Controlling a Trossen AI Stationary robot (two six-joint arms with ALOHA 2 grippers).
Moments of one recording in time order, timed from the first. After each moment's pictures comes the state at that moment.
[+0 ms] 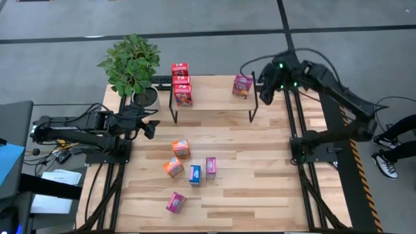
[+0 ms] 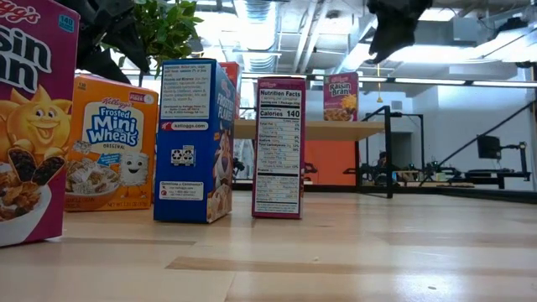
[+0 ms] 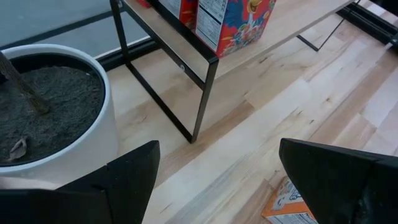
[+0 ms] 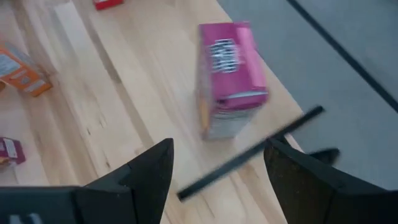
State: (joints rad) left arm 0.00 0.66 0.73 -0.75 -0.61 -0.67; right arm -0.63 1.22 1.44 -1.03 0.00 -0.11
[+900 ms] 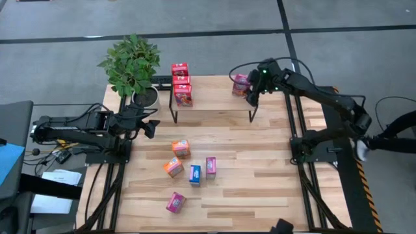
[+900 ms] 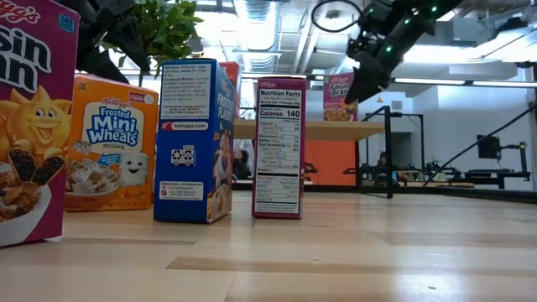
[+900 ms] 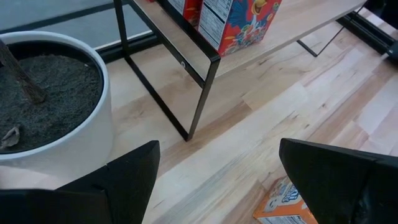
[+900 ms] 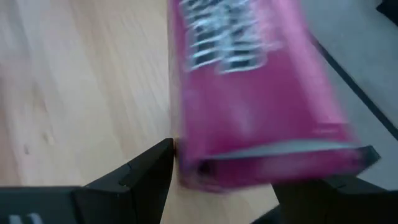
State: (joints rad) left arm 0.00 0.66 0.73 -0.75 -0.61 -0.73; right arm -0.70 1.32 1.12 -0.55 -0.06 -0.24
